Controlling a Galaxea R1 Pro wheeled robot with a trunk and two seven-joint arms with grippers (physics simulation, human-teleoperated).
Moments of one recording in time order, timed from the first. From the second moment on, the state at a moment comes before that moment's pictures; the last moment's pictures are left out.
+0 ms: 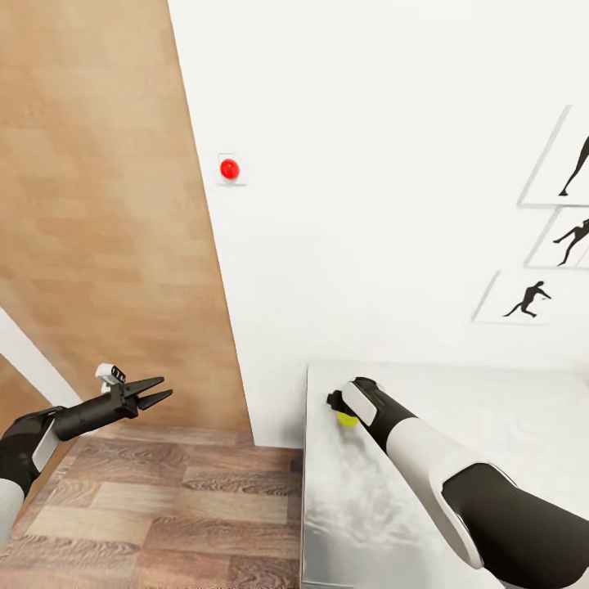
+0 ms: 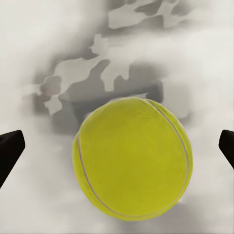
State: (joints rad) left arm -0.77 0.41 0.25 -0.57 0.22 0.78 -1.57; right arm -1.02 0.14 0.39 -0.30 -0.80 0.46 -0.50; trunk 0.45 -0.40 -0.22
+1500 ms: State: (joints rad) left arm -0.77 0.41 0.25 -0.57 0.22 0.78 -1.57; right arm -1.03 0.13 0.38 -0.30 -0.80 0.46 -0.49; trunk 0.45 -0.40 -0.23
